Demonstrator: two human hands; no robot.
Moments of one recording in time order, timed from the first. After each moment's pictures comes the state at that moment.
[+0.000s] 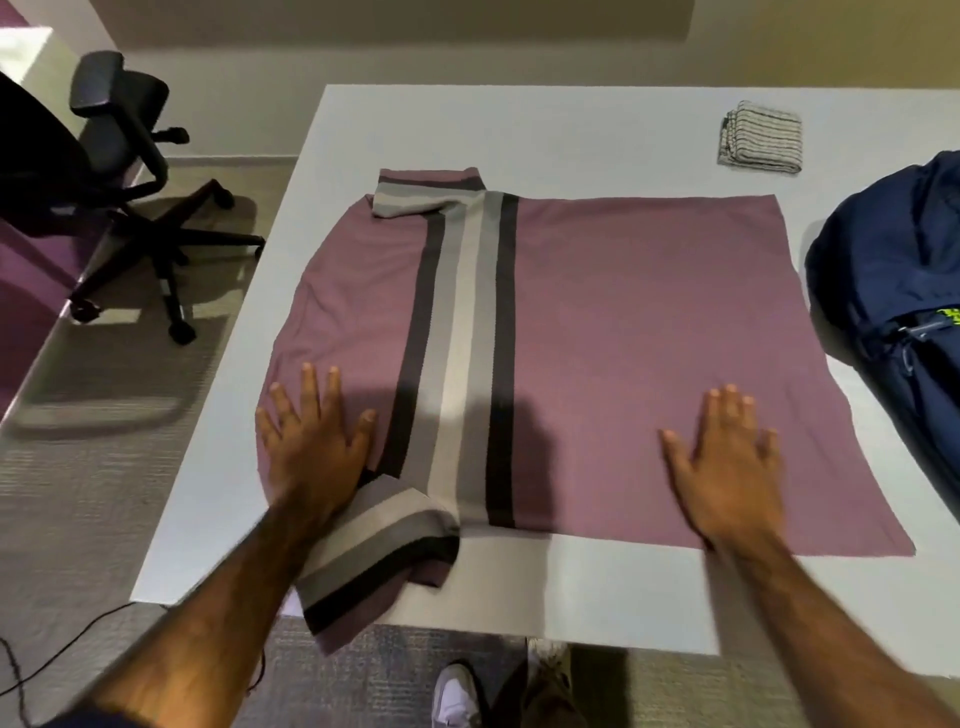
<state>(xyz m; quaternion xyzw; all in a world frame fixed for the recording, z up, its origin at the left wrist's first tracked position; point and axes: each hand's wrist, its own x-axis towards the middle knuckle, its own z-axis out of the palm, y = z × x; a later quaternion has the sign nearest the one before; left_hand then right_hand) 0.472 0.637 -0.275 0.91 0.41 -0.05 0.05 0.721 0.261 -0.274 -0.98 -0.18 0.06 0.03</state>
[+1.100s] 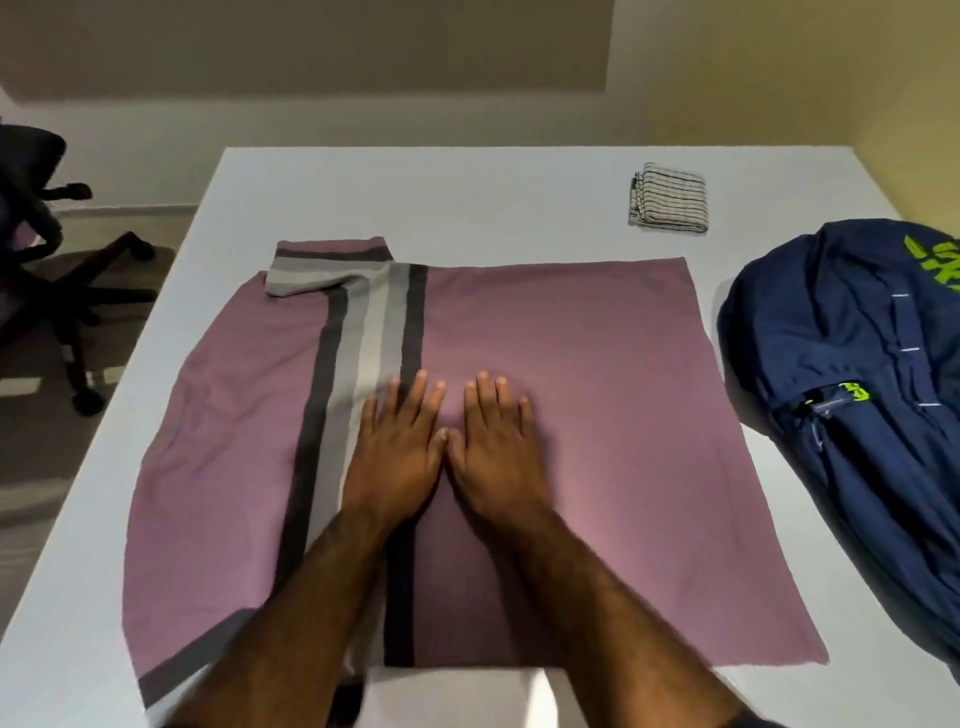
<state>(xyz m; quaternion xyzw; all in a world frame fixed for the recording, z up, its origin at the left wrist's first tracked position) 0.680 0.565 -0.279 0.97 0.20 -0.03 0.12 0.753 0.432 -0.267 -0.92 -0.39 0.04 0.09</state>
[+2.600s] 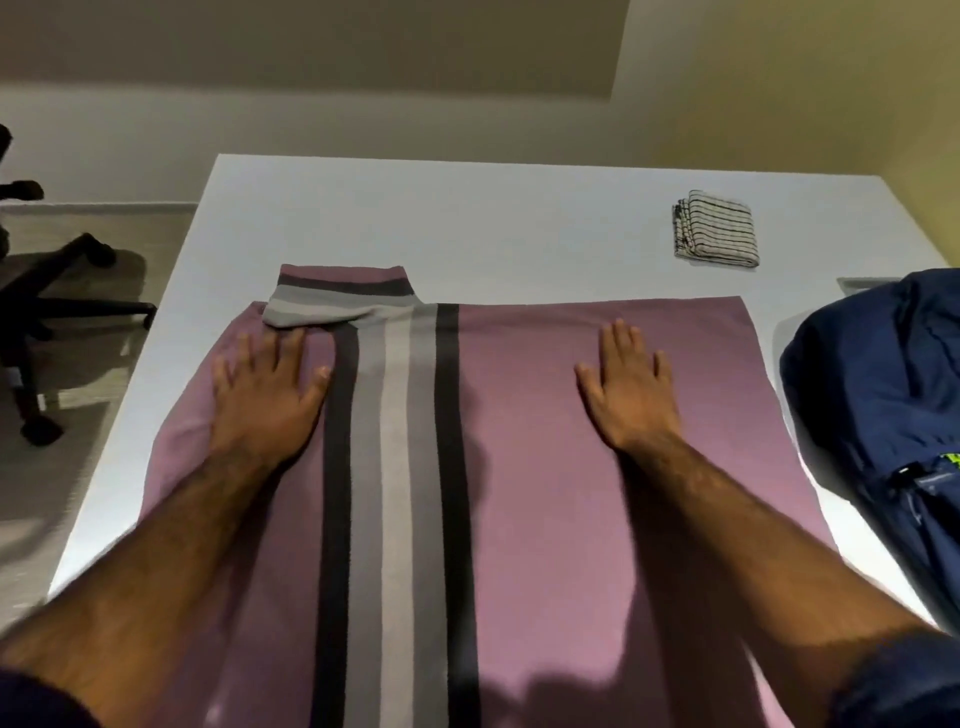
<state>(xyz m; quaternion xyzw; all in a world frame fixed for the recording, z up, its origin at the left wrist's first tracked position) 0.697 0.807 -0.282 0.94 0.32 -0.01 0.09 0.928 0.452 -0.269 -0.97 -0.24 0.06 0.03</state>
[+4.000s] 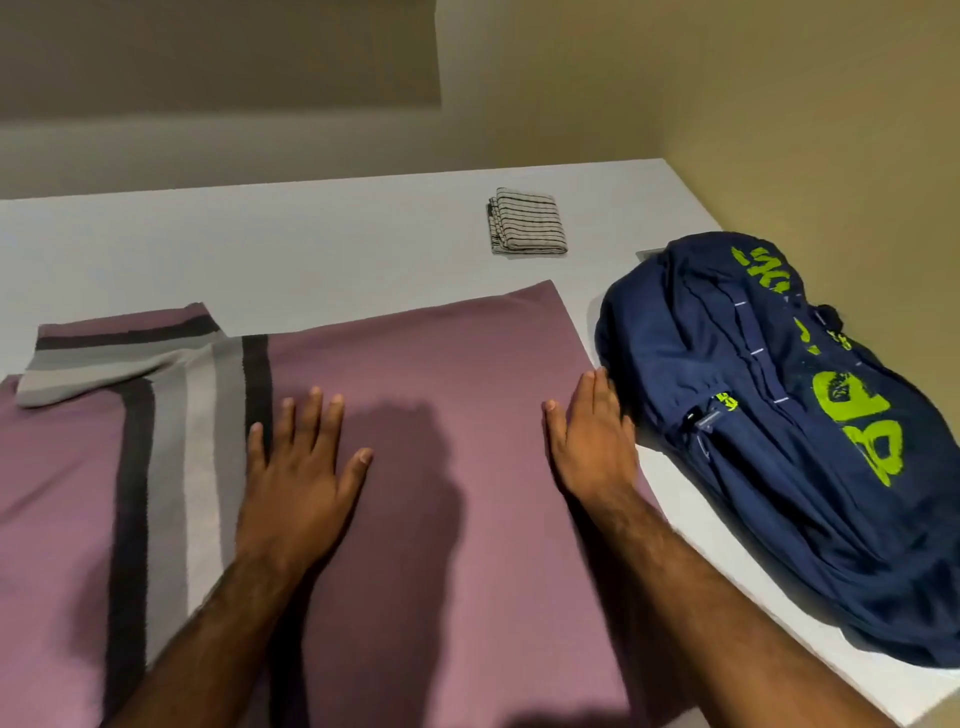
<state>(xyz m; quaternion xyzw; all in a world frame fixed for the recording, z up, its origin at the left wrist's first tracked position) 0.778 0.598 -0.284 0.98 0.18 -0.03 0.10 0.916 0.305 -0.256 -1.00 -0.02 0.03 0.06</state>
